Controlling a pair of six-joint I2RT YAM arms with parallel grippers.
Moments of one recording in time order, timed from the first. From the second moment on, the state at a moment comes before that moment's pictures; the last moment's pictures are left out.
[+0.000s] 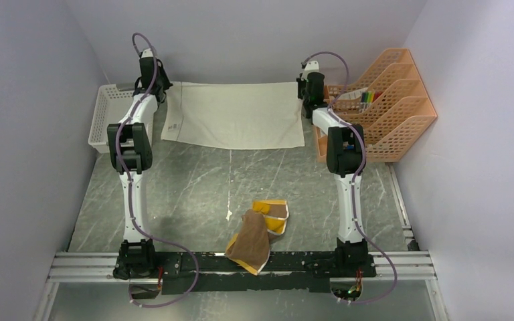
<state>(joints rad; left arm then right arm) 0.02 2.51 2.19 -0.05 -0.11 -0.27 0.14 2.51 2.00 0.30 0.09 -0.07</state>
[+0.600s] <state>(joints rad) 0.04 2.49 2.09 0.11 -0.03 -0.28 0.15 2.51 1.83 0.69 0.06 -0.22</state>
